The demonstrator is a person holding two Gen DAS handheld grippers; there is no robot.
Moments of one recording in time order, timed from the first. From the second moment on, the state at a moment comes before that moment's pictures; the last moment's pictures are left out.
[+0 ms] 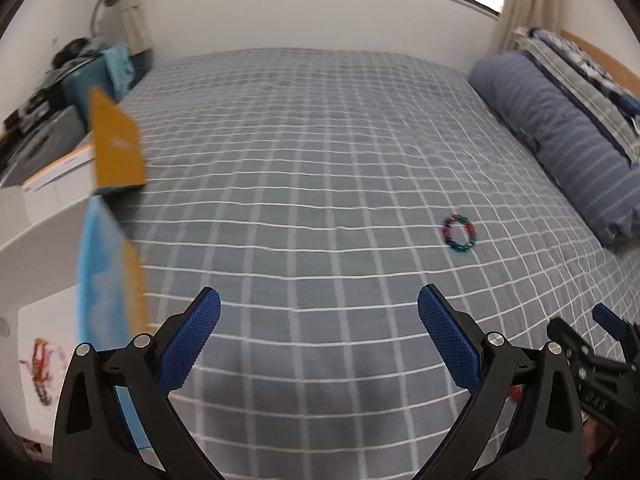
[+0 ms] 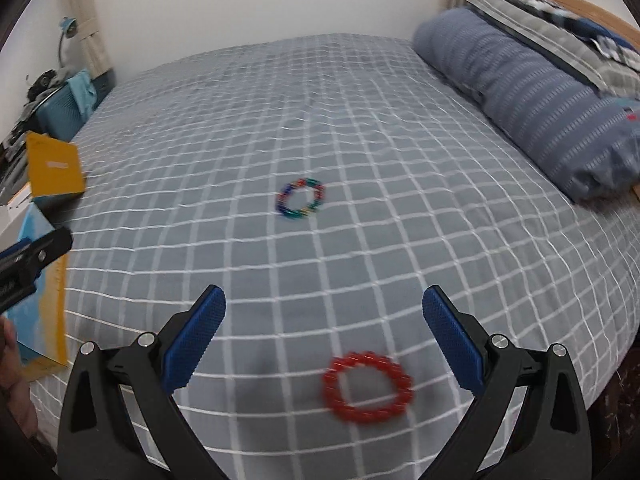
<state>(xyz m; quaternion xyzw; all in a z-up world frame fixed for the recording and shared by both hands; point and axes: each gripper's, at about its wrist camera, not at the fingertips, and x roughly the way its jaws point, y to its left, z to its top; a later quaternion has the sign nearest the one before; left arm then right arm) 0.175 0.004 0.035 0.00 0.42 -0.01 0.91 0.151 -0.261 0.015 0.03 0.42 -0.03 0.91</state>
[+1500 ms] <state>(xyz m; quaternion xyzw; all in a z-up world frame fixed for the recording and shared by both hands) 0.345 -0.149 -0.095 0.04 0.50 -0.05 0.87 0.137 -0.319 -0.082 0.00 0.53 0.01 0.85</state>
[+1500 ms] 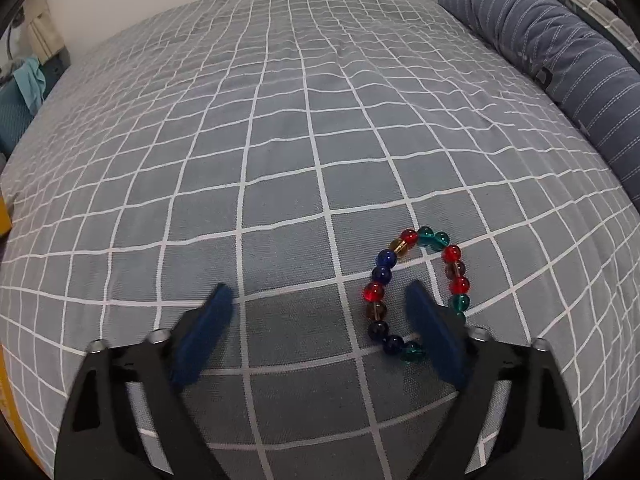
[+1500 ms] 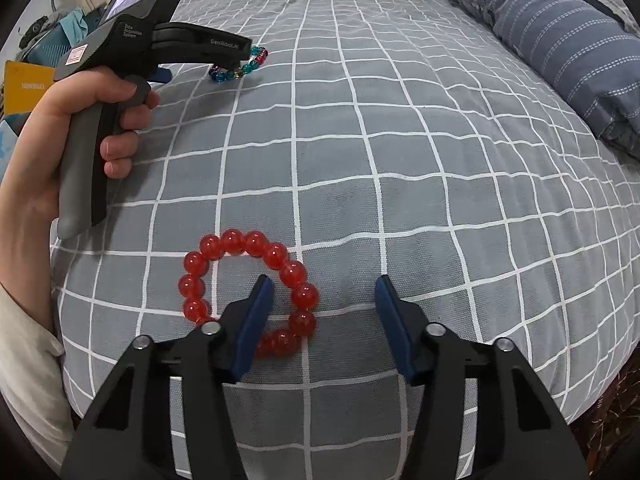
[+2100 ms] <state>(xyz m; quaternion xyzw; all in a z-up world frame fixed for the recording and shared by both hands) 0.337 -0.140 -0.082 0.03 0.50 -0.07 0.86 0.141 -0.315 -0.076 -0.01 0.53 0.01 0.85</state>
